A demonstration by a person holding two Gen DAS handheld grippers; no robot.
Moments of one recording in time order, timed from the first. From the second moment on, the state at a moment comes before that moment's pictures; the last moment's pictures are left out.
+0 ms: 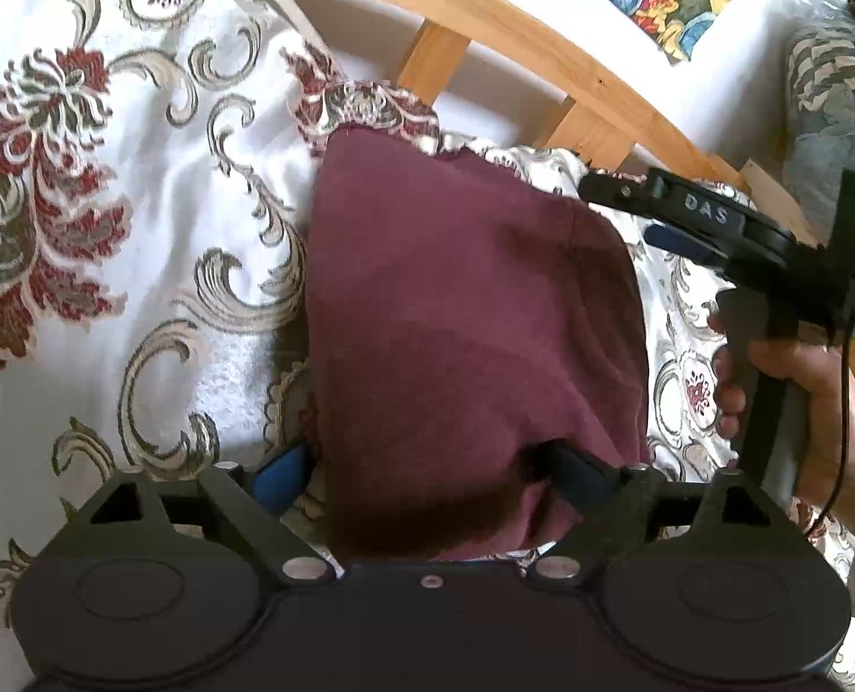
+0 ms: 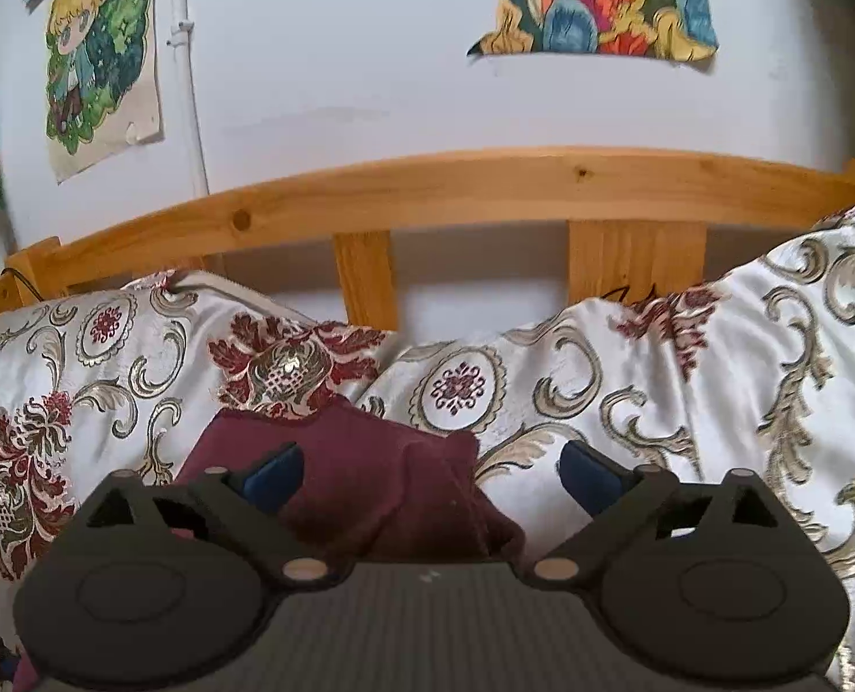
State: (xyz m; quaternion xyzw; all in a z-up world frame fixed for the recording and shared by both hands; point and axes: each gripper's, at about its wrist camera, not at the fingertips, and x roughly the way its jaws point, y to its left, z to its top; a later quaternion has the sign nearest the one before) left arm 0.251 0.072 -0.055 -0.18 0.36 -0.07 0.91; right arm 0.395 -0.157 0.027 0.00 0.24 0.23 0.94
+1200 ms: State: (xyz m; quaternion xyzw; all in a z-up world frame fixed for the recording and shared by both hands) left arm 0.143 0.044 0.088 -0.08 0.20 0.00 0.98; right arm 0.210 -0.219 0.126 0.04 0.15 0.22 0.96
